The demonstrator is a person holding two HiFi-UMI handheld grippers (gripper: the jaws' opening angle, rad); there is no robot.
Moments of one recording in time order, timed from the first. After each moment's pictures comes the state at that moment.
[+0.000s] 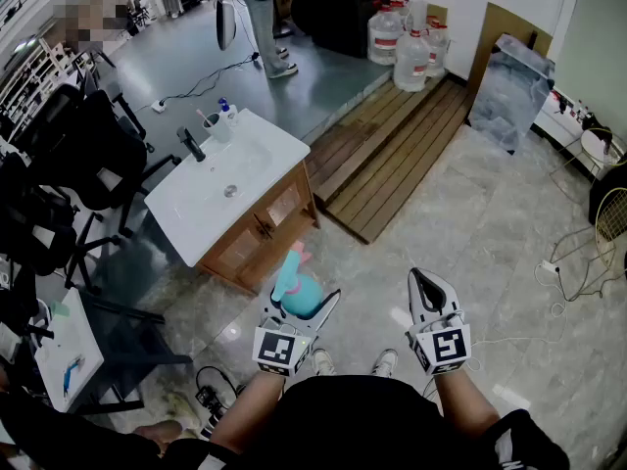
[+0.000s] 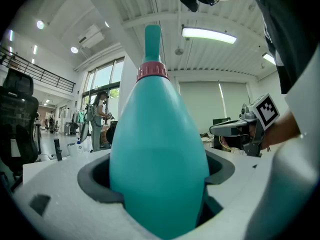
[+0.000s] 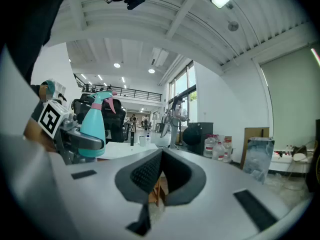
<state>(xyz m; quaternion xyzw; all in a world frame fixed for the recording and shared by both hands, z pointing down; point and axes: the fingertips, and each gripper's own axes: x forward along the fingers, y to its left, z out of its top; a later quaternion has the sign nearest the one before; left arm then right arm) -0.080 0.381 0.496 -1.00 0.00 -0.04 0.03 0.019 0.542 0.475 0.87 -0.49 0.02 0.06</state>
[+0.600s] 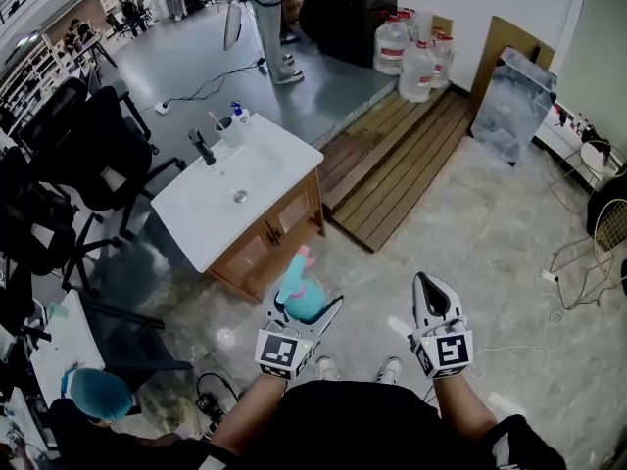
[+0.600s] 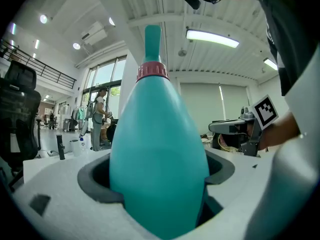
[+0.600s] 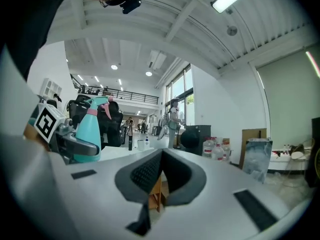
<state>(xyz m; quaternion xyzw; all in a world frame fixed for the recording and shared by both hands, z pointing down) -0.106 0.340 0.504 -1.00 -0.01 -0.04 0.01 -0.003 0.505 0.468 0.88 -0.47 0.00 0.04</state>
